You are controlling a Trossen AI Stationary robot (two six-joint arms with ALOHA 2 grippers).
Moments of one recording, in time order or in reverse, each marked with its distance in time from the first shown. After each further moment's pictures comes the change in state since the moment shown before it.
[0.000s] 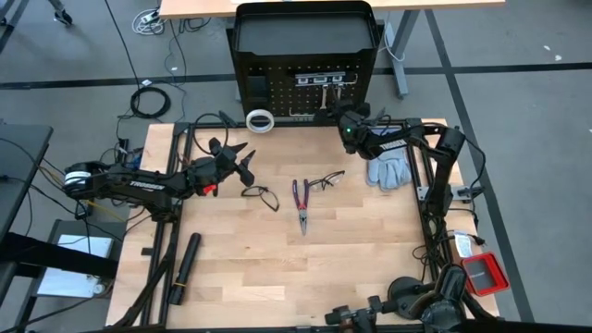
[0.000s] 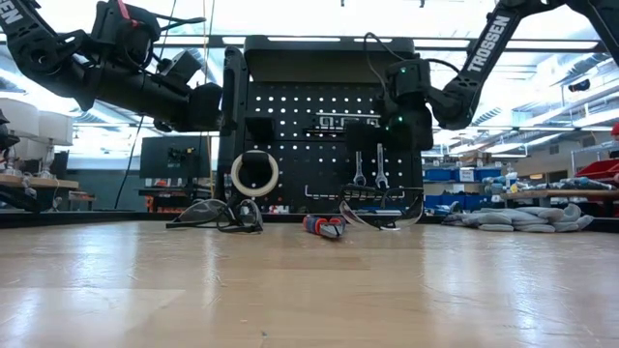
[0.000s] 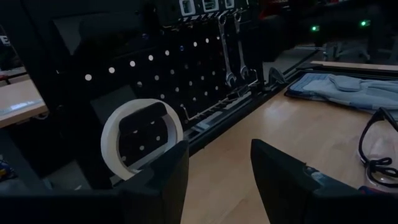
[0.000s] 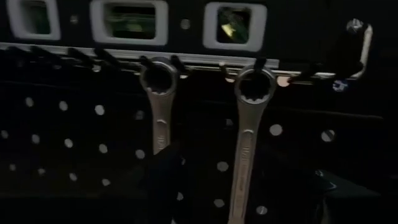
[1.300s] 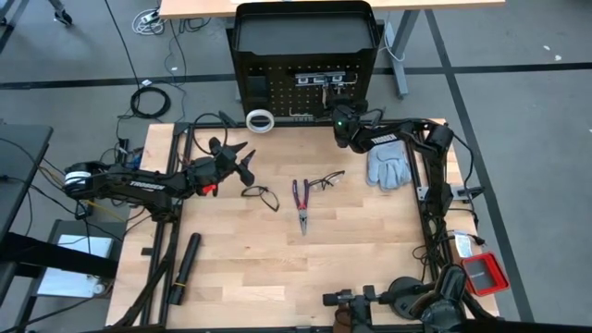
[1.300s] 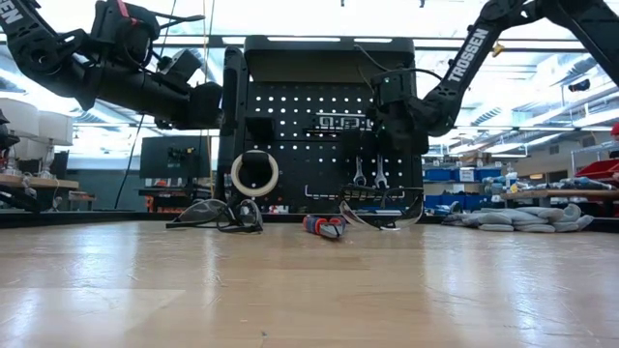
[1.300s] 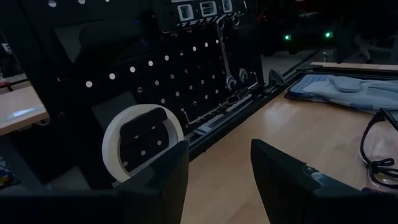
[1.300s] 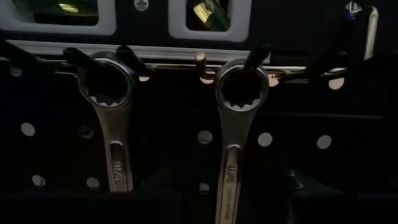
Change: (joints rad) left arm 0.000 0.000 0.001 0.015 0.000 0.029; right arm -0.038 0.113 0.143 -0.047 0.137 0.019
